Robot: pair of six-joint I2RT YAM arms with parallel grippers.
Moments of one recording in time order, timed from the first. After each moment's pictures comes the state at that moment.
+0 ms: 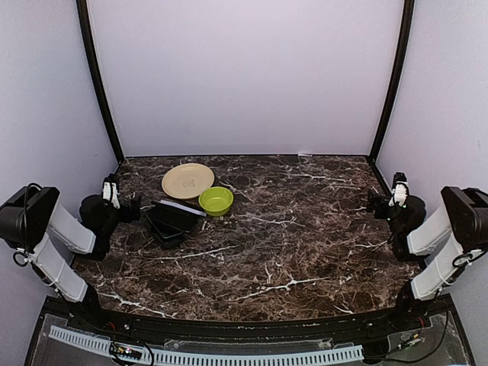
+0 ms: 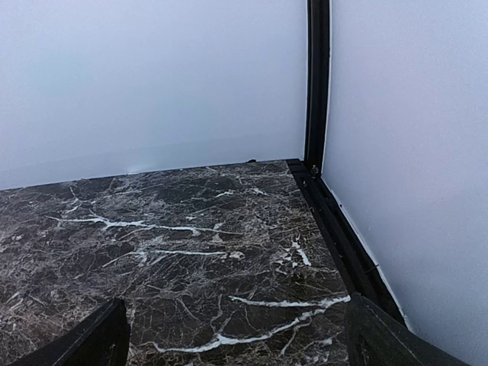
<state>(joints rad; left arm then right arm) -0.01 1.58 0.27 1.14 0.02 0.08 -0.08 1.55 0.23 1.22 -0.05 0.05</state>
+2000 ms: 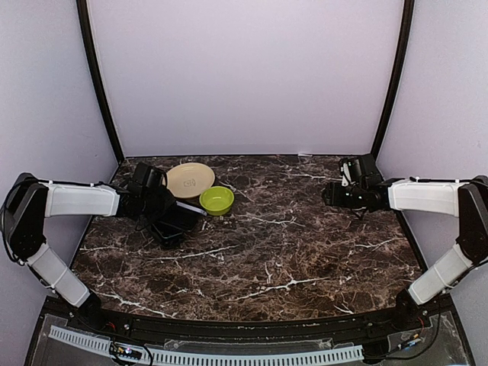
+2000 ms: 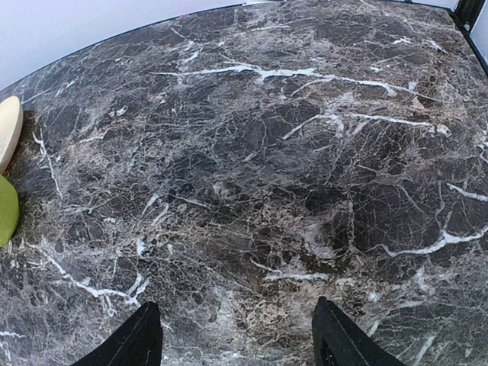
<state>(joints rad) -0.46 1.55 0.85 -0.10 -0.19 -1.07 0.39 1.47 0.84 -0.11 0.08 0.37</state>
